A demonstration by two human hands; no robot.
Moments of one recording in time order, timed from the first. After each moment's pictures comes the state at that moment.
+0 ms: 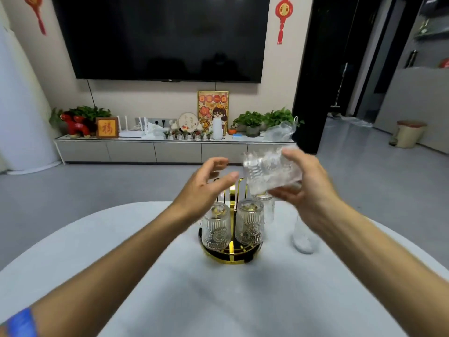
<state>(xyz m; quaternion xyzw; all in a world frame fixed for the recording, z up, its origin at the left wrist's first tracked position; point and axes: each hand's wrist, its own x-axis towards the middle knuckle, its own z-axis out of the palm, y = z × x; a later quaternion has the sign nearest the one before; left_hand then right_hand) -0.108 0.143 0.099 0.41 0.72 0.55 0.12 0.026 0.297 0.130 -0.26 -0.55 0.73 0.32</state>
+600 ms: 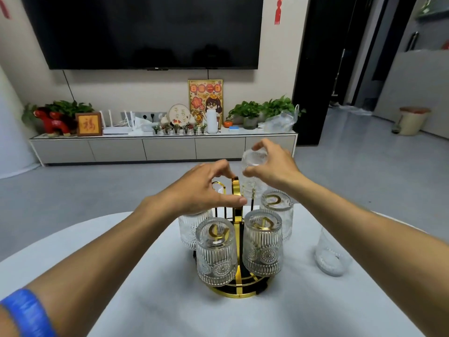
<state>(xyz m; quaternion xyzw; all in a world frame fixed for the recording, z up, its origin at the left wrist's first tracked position) -0.232 0.212 0.057 0.54 0.79 0.30 0.07 -0.141 0.392 0.062 -0.25 -0.88 0.31 0.27</state>
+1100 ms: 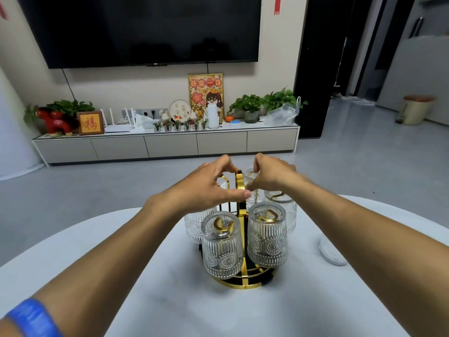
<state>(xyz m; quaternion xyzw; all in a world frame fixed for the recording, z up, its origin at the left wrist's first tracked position) -0.216 0.209 0.056 0.52 0.79 0.30 0.13 -0.147 0.392 0.042 -0.29 -0.94 0.16 0.07</state>
